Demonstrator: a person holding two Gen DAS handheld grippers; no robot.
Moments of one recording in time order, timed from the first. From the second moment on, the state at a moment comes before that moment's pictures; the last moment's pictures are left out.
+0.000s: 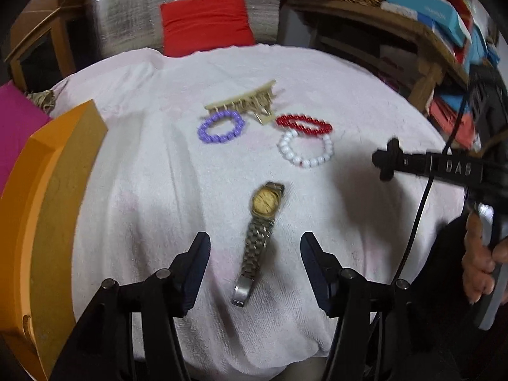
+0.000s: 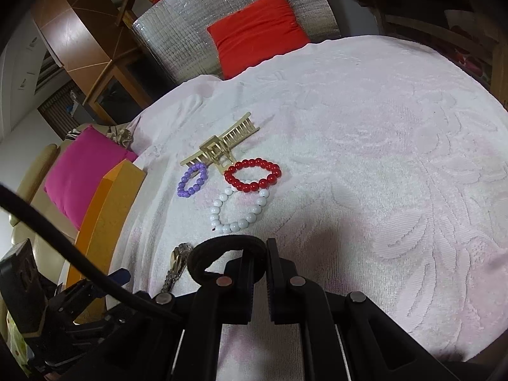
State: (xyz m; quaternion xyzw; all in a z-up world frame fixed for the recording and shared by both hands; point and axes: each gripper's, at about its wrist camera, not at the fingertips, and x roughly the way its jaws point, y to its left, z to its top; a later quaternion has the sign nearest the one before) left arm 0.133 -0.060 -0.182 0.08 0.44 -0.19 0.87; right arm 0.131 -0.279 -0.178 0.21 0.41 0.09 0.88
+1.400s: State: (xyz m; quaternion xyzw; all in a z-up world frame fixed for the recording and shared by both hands) left arm 0.138 -0.075 -0.197 0.05 0.47 -0.21 0.86; right arm 0.131 -0.279 -0.179 0.21 0.42 0.10 0.88
